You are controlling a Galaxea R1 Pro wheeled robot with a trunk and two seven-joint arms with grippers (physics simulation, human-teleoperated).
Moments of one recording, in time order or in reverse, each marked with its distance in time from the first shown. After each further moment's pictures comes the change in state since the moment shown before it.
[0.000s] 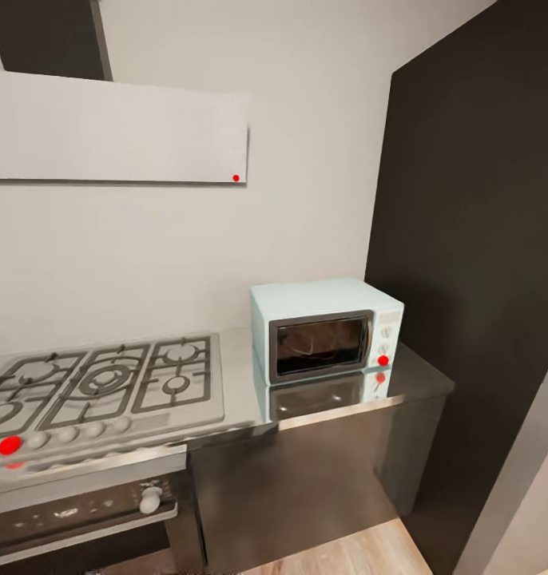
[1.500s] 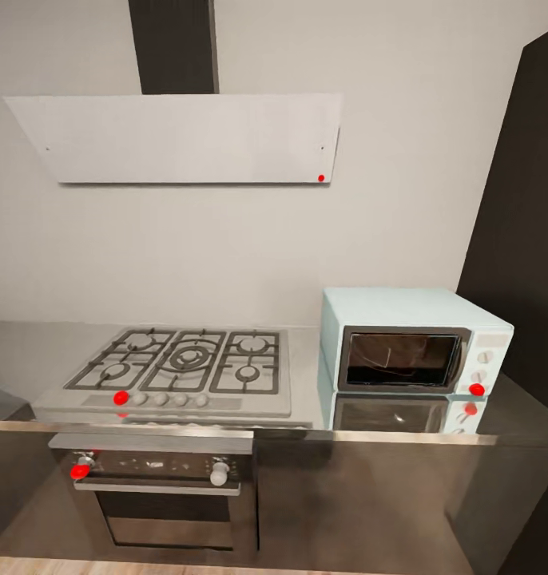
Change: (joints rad) left arm 0.001 -0.003 -0.001 0.001 0.003 -0.031 0.007; right arm 0.000 0.002 0.000 0.000 0.000 -0.010 0.000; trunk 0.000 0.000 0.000
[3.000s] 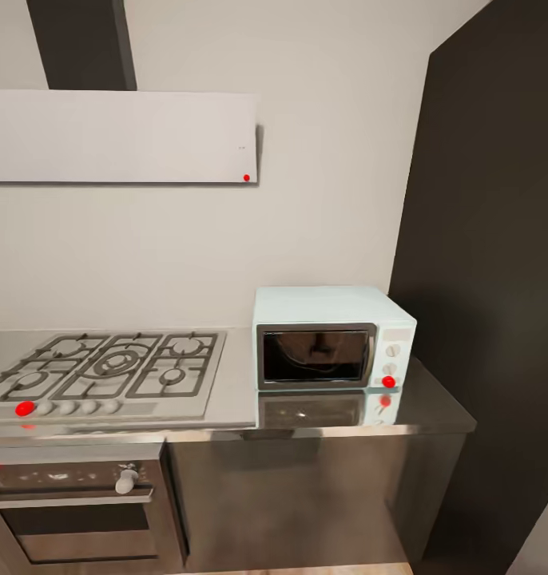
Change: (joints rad) left arm 0.000 0.001 0.001 0.000 0.006 0.000 0.001; right arm 0.000 -0.008 0.000 0.000 0.000 -0.027 0.000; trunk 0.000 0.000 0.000
